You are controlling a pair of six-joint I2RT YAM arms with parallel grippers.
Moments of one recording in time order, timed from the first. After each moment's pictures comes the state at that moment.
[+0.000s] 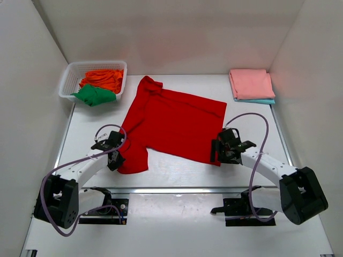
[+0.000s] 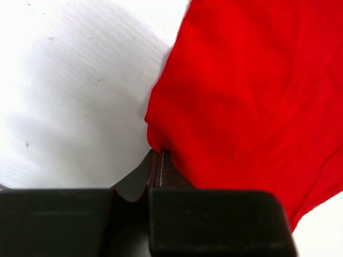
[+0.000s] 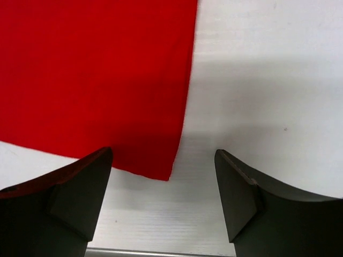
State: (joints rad) left arm -0.30 1.17 0.53 -0.65 -0.31 -0.90; right arm 0.43 1.19 0.55 -0.46 0.10 0.48
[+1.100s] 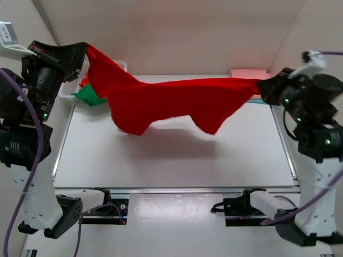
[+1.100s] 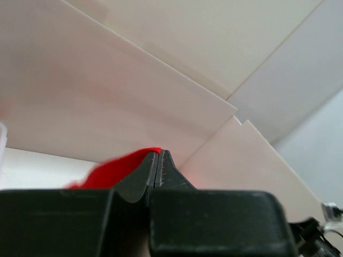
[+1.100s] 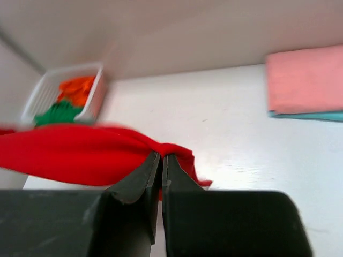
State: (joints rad) left arm -0.17 1.22 2.21 -0.73 0.05 -0.68; right arm 0.13 1.08 1.80 -0.88 -0.12 0.31
